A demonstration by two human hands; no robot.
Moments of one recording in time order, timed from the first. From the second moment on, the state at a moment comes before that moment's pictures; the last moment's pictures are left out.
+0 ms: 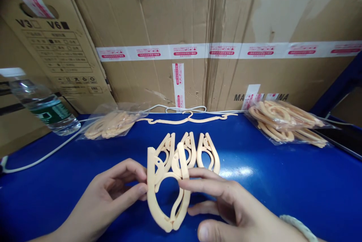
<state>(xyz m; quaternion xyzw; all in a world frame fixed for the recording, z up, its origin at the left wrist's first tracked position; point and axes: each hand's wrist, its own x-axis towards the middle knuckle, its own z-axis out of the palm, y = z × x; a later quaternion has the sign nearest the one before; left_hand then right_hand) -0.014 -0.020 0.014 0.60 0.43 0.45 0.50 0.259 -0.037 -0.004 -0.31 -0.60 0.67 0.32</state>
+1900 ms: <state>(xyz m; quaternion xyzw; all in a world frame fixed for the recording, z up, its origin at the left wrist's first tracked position) -0.015 -0.037 0.025 0.71 0.36 0.30 0.53 0.273 -0.031 0.020 -0.40 -0.69 0.53 0.30</state>
